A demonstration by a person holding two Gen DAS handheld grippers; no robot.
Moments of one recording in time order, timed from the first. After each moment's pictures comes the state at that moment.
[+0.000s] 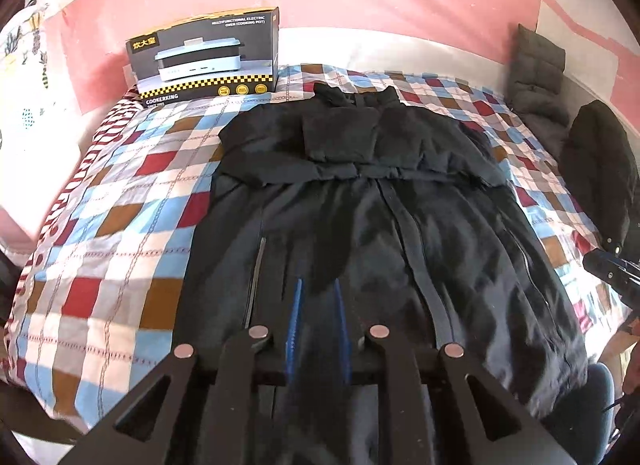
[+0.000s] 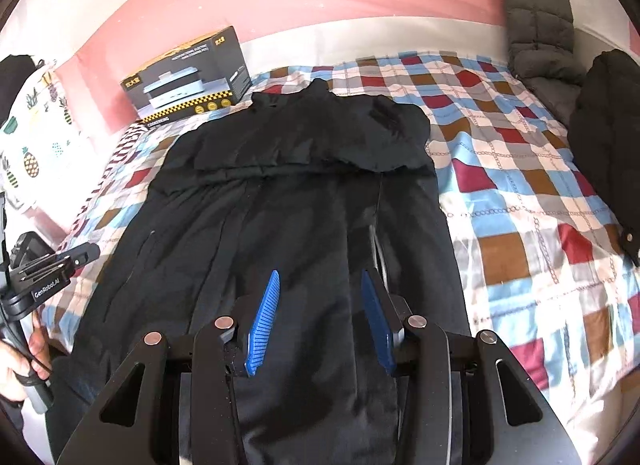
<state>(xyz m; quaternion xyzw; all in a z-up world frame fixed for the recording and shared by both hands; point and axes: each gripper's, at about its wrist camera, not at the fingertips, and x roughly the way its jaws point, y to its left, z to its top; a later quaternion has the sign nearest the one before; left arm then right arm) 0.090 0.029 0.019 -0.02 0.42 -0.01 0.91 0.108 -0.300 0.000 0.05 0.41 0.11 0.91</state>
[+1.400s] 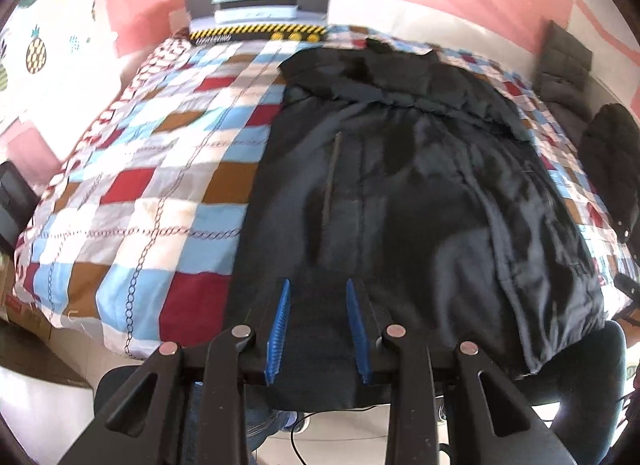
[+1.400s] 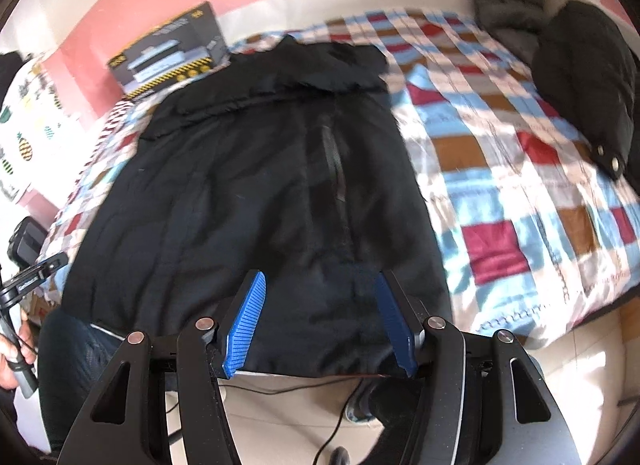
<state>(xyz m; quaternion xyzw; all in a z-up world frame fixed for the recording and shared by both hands) 0.003 0.095 -0.032 -0.06 0.47 0.03 0.88 0.027 -0.345 -0.046 0.07 0.46 0.08 0.88</state>
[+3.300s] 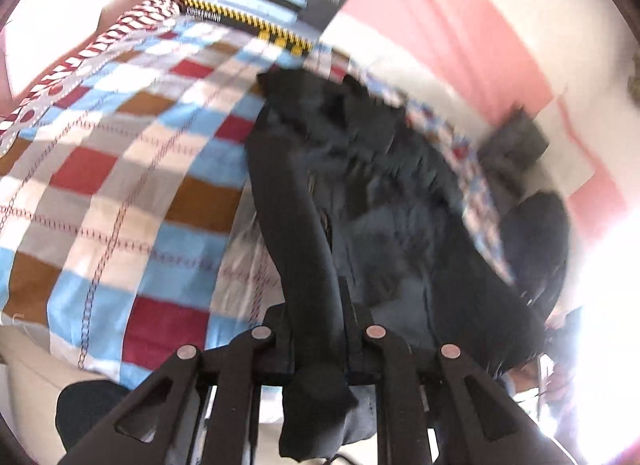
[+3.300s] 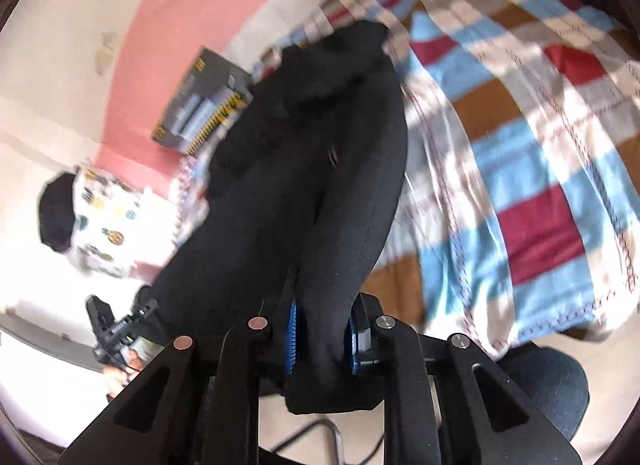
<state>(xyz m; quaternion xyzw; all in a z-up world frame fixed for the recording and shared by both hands) 0.016 0.153 0.011 -0.26 0.43 -0.08 0.86 0.072 -0.431 -0.030 0.32 0.47 0.21 0.80</state>
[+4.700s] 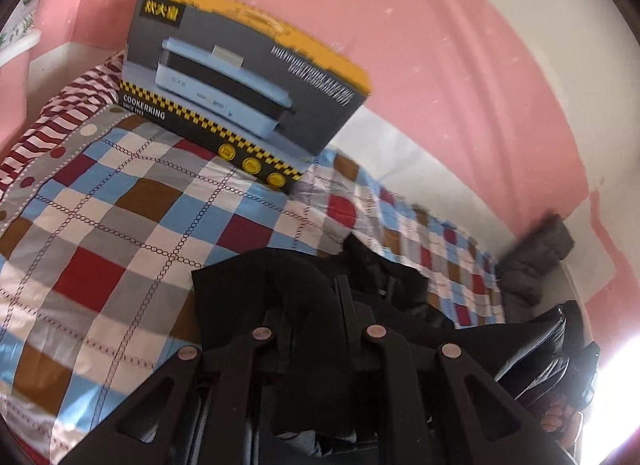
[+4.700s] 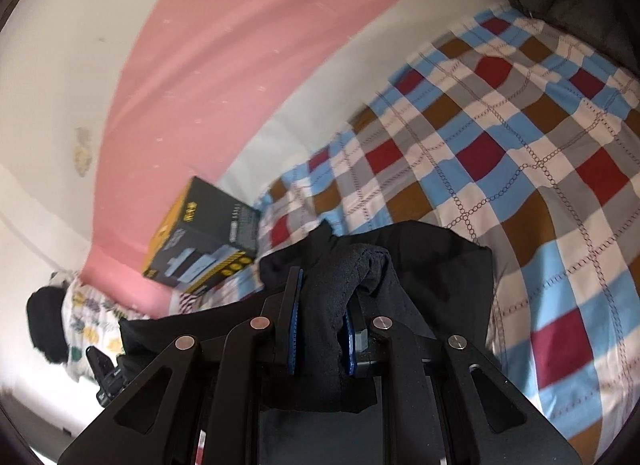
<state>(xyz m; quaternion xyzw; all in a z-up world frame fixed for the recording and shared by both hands) 0.389 0.190 0.048 -0.28 0.37 -0.04 0.89 0.423 -0.408 0.048 0.34 0.38 0.17 0.85</state>
